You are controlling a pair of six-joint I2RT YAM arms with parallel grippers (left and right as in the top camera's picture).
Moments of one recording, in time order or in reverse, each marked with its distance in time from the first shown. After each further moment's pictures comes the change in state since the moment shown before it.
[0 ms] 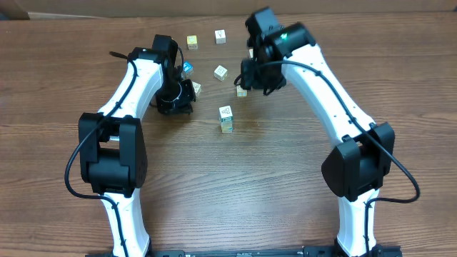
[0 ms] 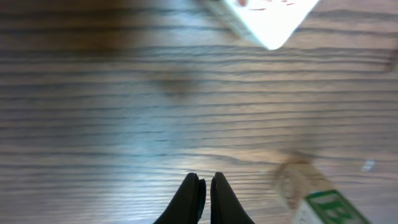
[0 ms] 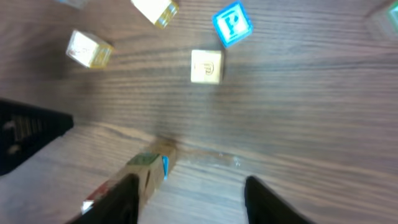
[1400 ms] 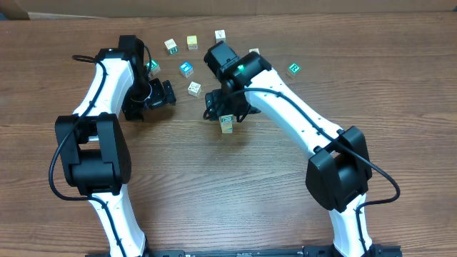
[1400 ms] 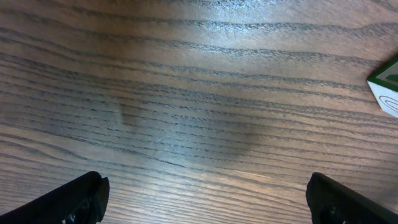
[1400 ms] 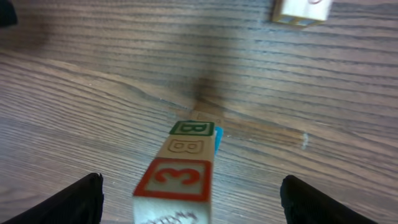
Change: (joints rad) left arm 0.163 0.000 0.000 -0.022 -0.131 0.019; right arm 0.211 0.002 -0.186 0.103 0.080 0.079
